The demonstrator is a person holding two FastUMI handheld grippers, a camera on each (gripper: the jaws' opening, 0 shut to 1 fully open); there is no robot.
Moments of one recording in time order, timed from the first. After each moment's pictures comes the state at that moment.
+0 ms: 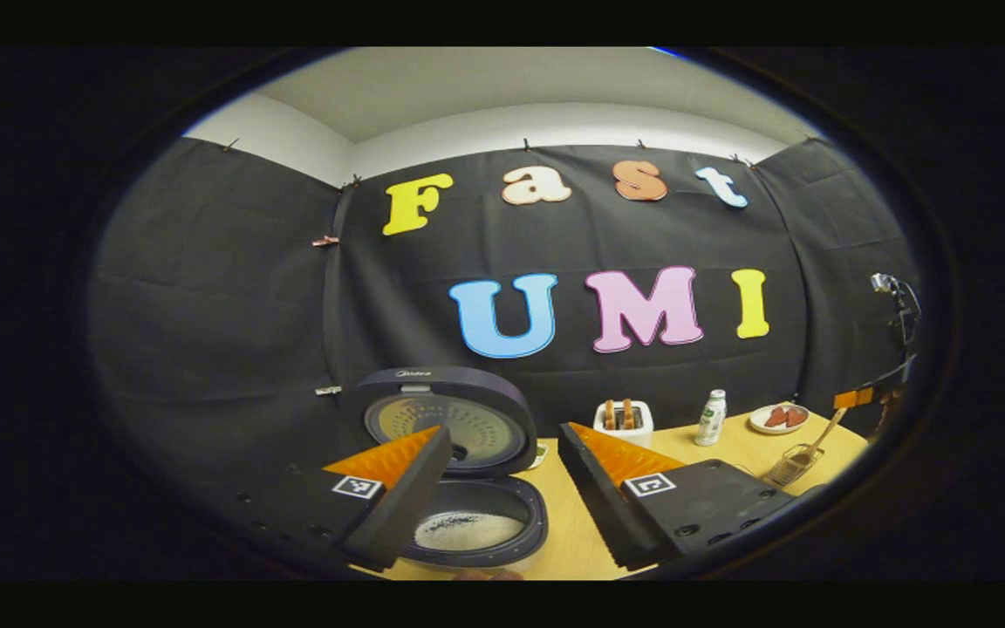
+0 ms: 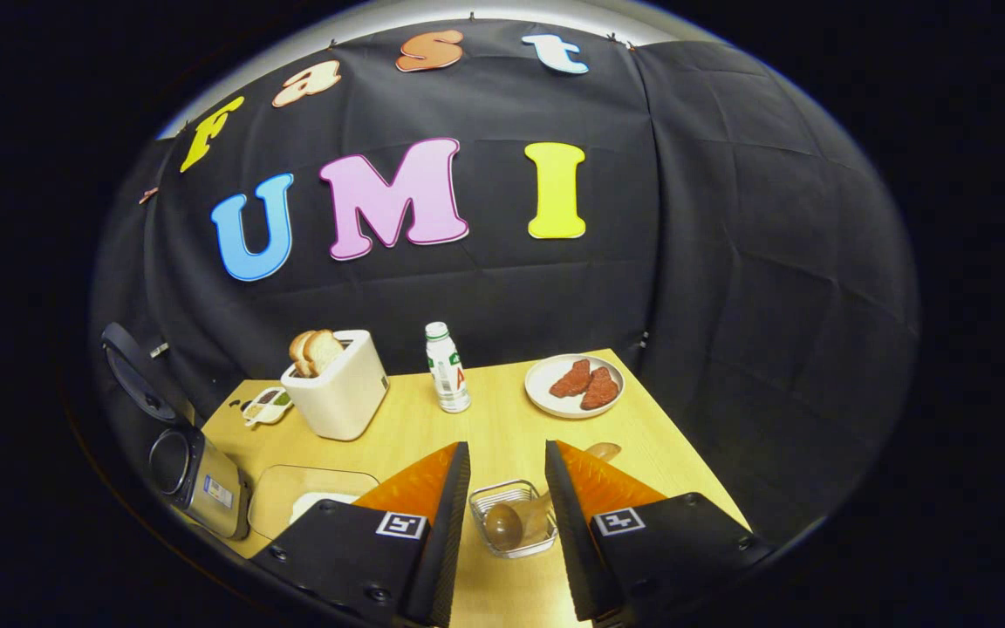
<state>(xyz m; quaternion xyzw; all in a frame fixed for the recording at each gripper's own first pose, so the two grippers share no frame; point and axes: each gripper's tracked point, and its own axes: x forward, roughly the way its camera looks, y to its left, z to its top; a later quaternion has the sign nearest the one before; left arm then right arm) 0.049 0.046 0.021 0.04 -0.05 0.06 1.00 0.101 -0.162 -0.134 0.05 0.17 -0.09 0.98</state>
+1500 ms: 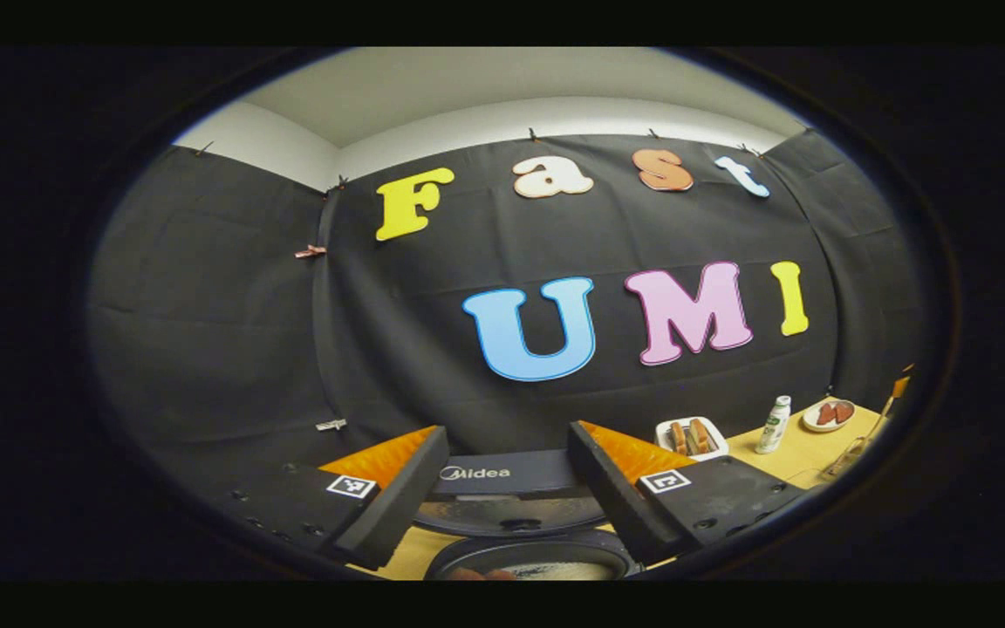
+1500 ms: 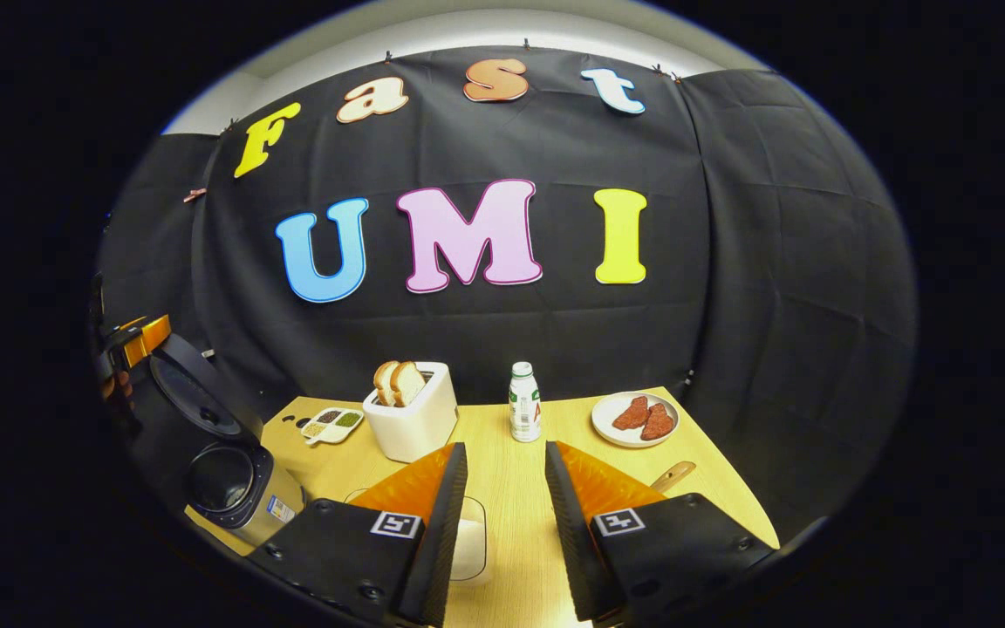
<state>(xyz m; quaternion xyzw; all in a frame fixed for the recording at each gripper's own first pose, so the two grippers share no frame) 0.182 0.135 0.068 0.08 -0.05 0.07 0.99 0.089 -0.063 -0.082 0.03 0.12 -0.03 0.99</state>
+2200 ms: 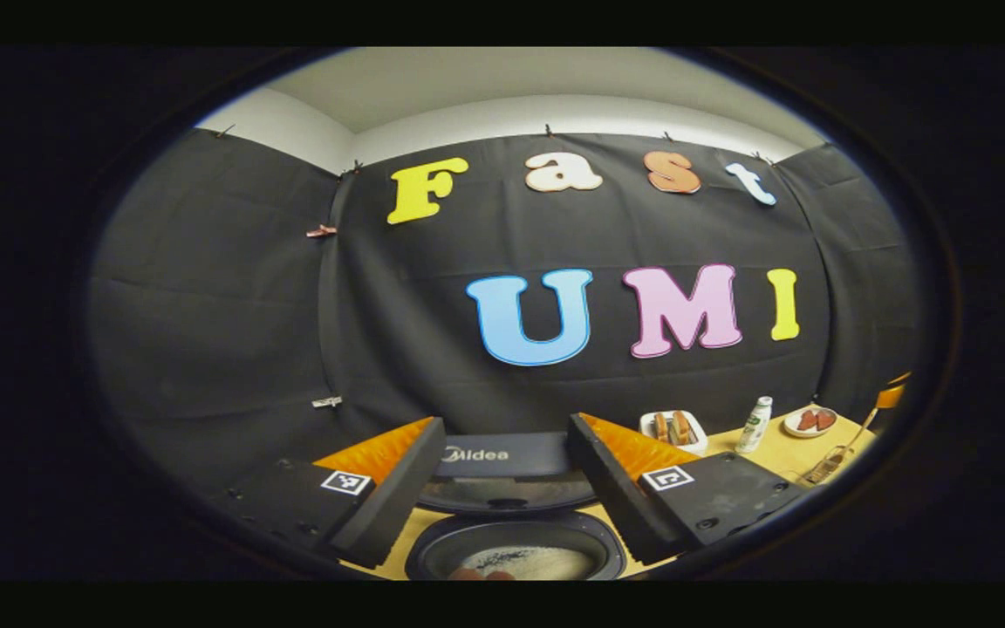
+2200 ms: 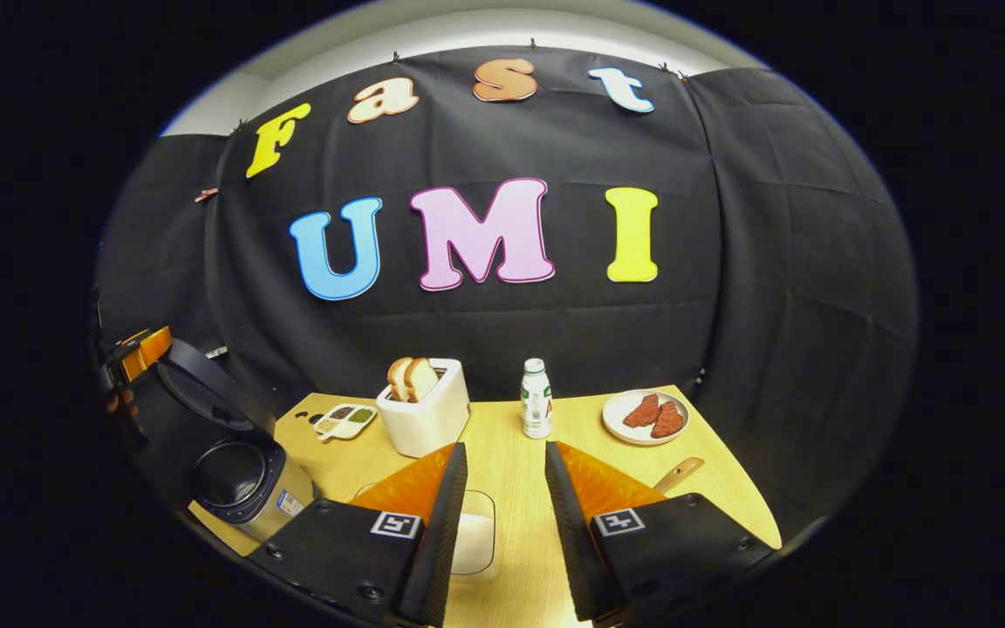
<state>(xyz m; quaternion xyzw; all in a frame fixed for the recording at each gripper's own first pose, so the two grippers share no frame) 0.136 0.131 0.039 0.05 -0.02 0.06 1.00 0.080 -0.052 -0.085 0.03 0.13 0.00 0.99</state>
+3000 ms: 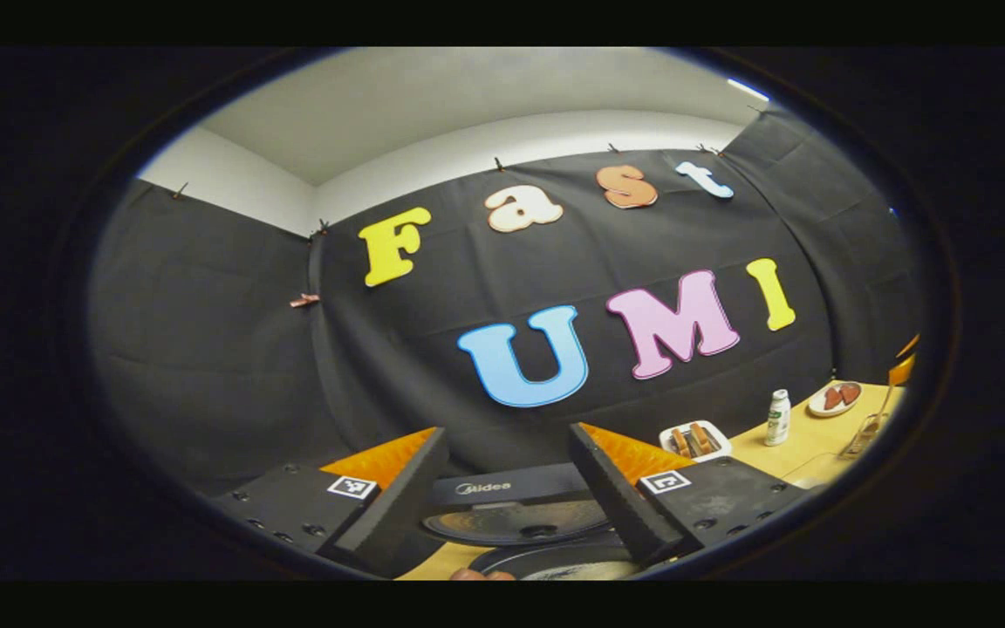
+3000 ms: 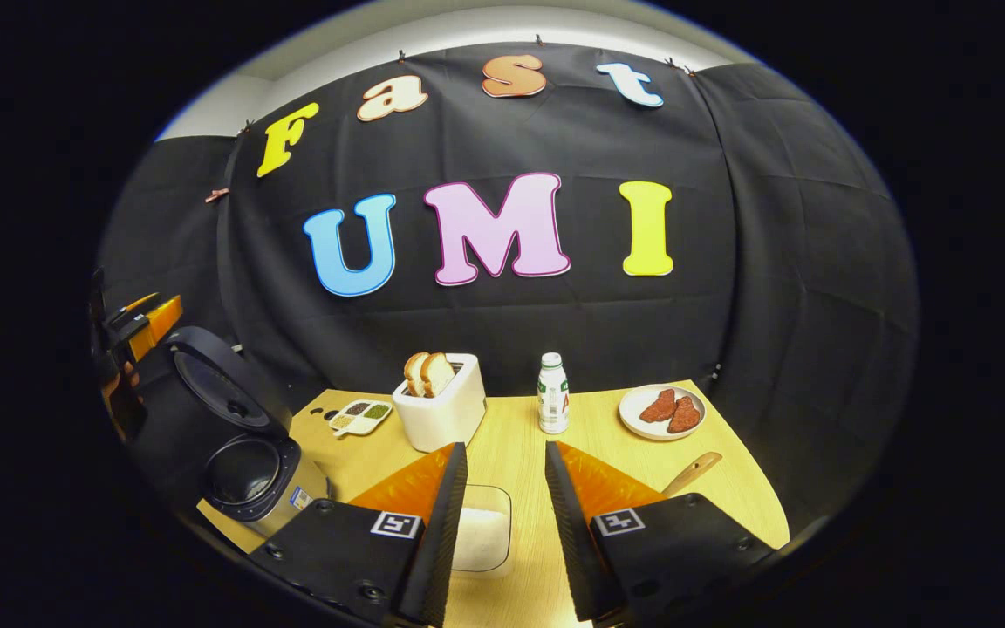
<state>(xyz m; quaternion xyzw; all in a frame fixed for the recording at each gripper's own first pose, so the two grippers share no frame) 0.154 0.117 0.092 0.14 -0.09 0.06 0.98 0.079 -0.041 -0.089 0.04 0.13 0.02 0.99</state>
